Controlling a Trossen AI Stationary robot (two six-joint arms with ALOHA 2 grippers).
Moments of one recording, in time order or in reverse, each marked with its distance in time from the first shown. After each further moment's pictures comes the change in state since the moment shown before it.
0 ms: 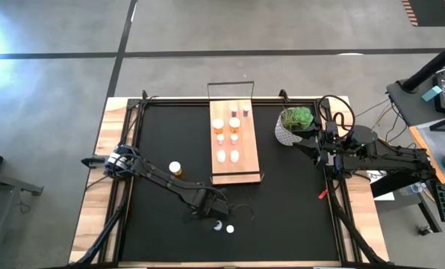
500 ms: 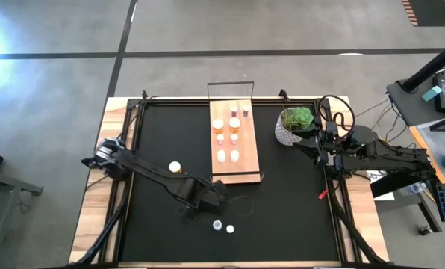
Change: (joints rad) left arm 0.002 -0.156 0.018 -0.001 -0.005 -0.165; right arm 0.000 0.000 0.000 0.000 0.000 0.000
